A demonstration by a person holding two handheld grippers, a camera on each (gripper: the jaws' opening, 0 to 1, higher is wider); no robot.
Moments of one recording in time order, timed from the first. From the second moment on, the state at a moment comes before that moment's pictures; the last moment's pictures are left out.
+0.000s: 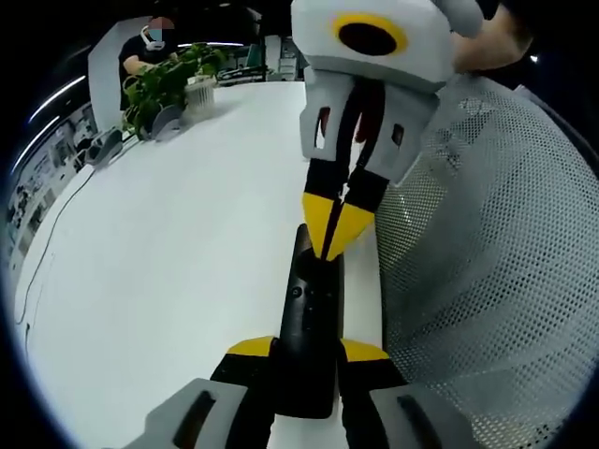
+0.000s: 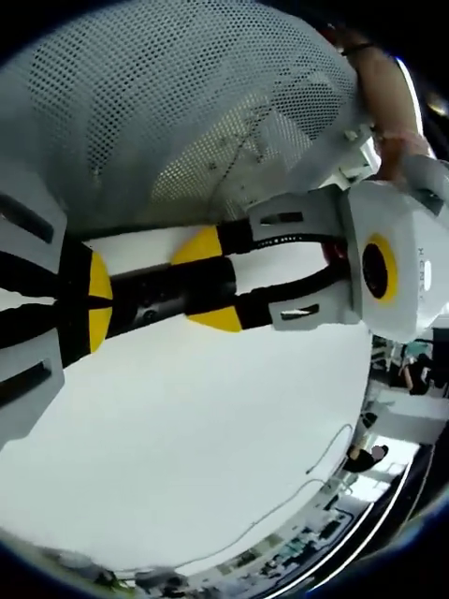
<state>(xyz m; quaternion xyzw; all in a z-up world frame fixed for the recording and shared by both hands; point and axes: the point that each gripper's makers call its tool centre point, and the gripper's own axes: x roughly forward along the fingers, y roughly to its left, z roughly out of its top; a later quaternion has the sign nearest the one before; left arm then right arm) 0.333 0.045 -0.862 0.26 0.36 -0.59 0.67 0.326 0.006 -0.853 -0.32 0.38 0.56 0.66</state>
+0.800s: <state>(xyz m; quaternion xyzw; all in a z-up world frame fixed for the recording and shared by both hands) 0.331 0.045 -0.861 0.27 0.36 -0.60 0.67 0.314 0.029 -0.858 -0.52 0.25 0.61 0.55</state>
